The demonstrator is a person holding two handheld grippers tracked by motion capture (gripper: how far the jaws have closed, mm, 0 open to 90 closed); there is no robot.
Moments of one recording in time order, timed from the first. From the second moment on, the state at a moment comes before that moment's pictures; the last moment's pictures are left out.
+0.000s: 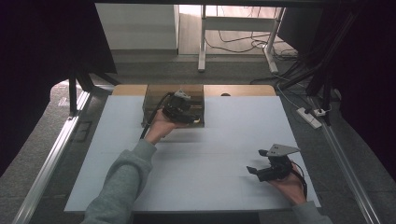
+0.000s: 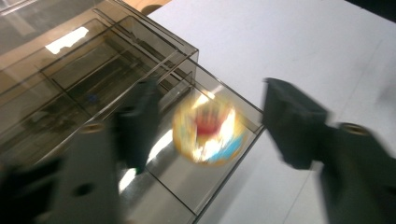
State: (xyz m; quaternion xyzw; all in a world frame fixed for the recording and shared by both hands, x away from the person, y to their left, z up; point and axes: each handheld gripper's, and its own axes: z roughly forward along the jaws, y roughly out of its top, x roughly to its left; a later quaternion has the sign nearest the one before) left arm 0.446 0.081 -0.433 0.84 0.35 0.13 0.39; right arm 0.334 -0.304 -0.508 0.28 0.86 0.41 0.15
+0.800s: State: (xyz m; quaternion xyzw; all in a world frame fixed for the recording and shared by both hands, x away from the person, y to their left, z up) left arm 0.399 0.110 -0.426 0.83 0.34 0.14 0.42; right arm 0.334 -0.304 -0.508 0.28 0.86 0.41 0.15
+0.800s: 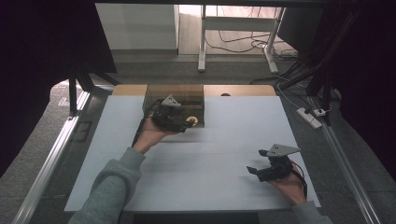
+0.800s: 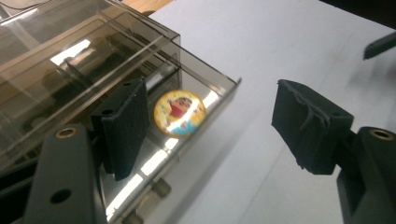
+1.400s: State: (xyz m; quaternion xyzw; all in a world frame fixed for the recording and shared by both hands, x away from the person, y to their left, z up) left arm 0.330 0.146 -0.443 0.82 0.33 0.14 0.43; right arm 0.333 -0.305 -0.507 0.28 0.85 0.41 0.15
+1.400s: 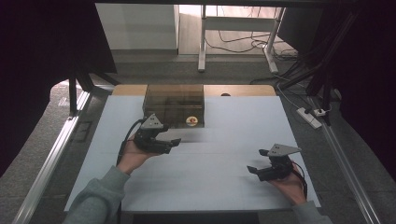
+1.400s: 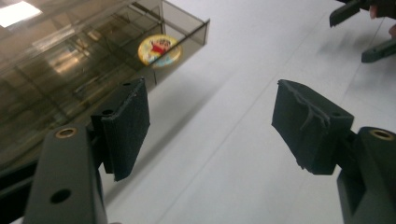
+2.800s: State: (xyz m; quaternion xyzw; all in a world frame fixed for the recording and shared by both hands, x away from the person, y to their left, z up) left arm 0.273 0.211 -0.510 0.82 0.39 0.14 0.40; right arm 0.330 -0.307 -0.503 0.28 0.85 0.42 0.16
